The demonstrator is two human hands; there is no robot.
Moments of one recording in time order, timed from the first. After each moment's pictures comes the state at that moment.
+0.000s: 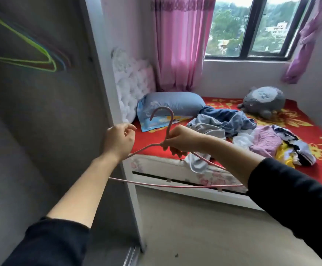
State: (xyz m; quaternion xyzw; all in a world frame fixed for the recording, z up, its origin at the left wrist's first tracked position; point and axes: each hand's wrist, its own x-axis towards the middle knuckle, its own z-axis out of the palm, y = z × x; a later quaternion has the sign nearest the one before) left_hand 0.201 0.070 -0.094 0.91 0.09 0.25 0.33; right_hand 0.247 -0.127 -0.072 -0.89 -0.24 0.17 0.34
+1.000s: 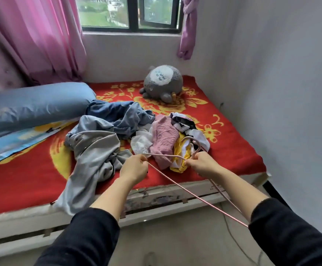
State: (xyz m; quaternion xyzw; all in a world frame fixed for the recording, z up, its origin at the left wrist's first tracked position) left_hand 0.591 -0.496 -0.277 0.94 -0.09 -0.07 0.32; right_hand 0.514 -0.711 -0.228 -0.88 0.18 0.08 0.43
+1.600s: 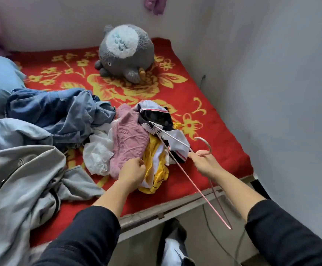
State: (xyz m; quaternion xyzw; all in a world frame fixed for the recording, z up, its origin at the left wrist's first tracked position) left_hand 0.803 -0.716 -0.386 0.92 -0.11 -0.21 0.30; right_hand 0.707 -0.926 -0.313 -0.81 0.36 0.06 0.46
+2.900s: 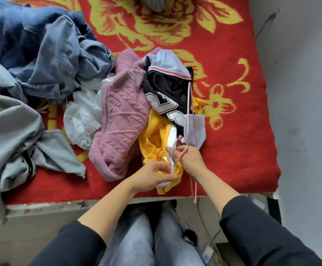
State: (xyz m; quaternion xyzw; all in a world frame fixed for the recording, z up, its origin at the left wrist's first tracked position) left_hand 0.843 -0.835 -0.468 0.68 -0.07 -0.51 0.52; right_hand 0.843 -0.997 -0.471 -0.76 0.29 0.25 0.52
